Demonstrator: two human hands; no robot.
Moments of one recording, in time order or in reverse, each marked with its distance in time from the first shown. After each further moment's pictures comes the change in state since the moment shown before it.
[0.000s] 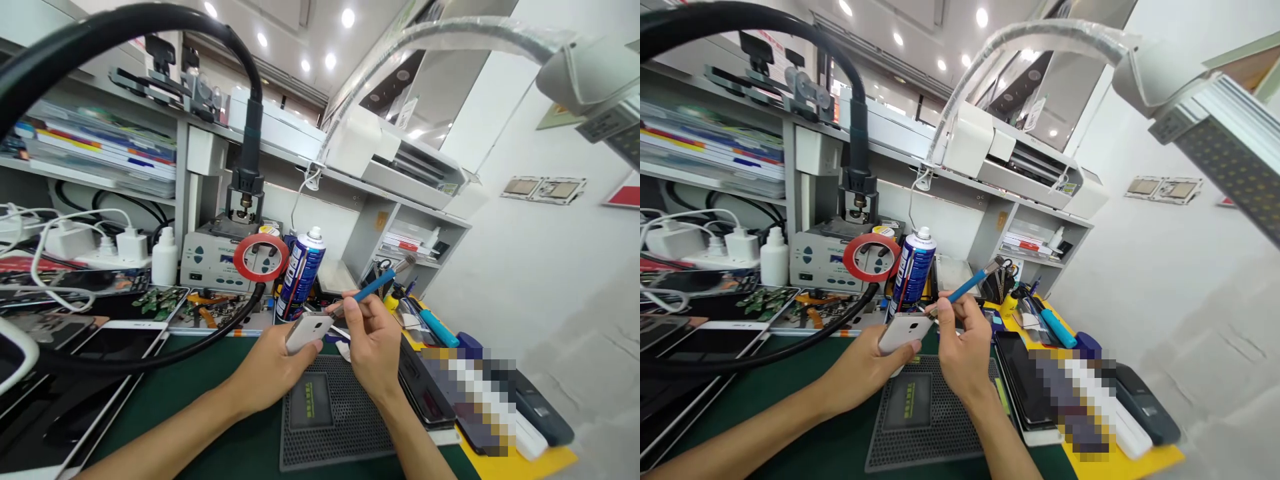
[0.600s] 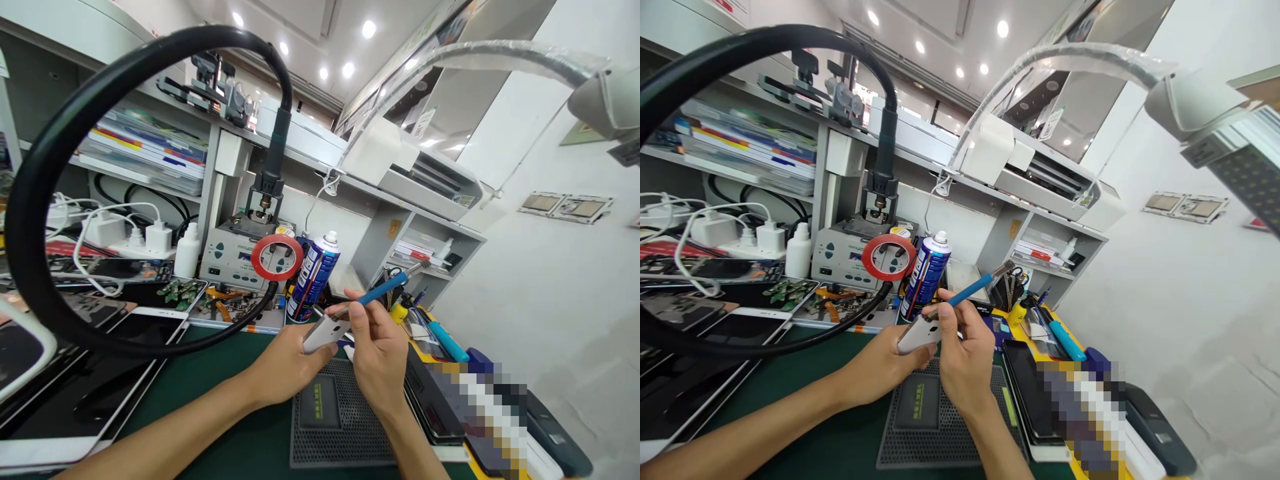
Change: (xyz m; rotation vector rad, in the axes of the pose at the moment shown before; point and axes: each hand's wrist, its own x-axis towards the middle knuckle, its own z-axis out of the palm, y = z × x) left_hand 0.003 -0.006 -0.001 -0.064 -0.058 0.047; right_hand -0.005 -0.013 0.015 -0.013 -0.047 0.007
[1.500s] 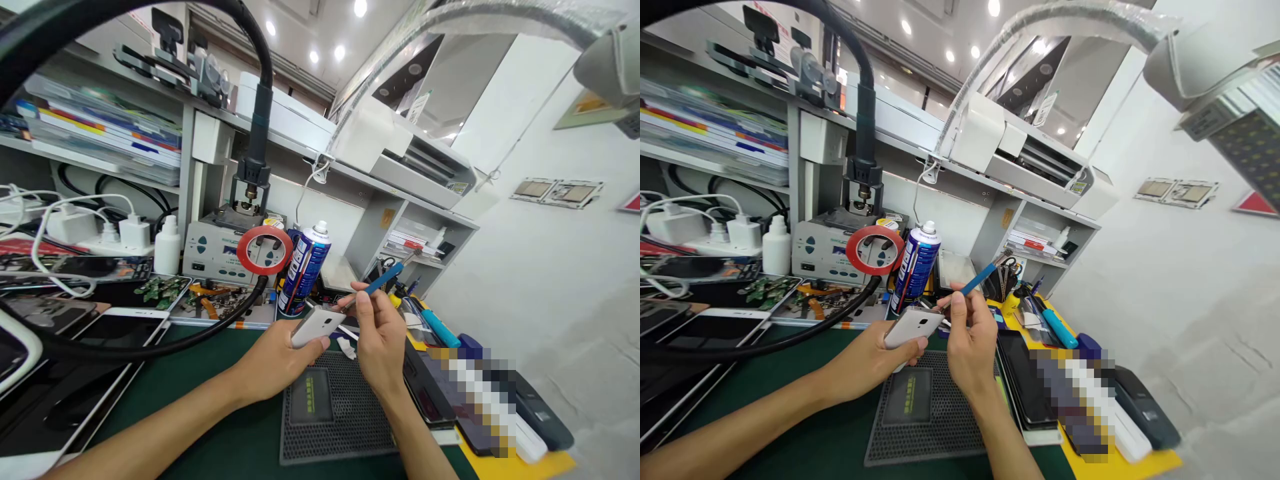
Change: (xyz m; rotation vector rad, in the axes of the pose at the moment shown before) left_hand 0.002 -0.005 0.000 -0.058 -0.060 -0.085; right_hand 0.007 0.019 -0.018 -0.016 0.085 0.025
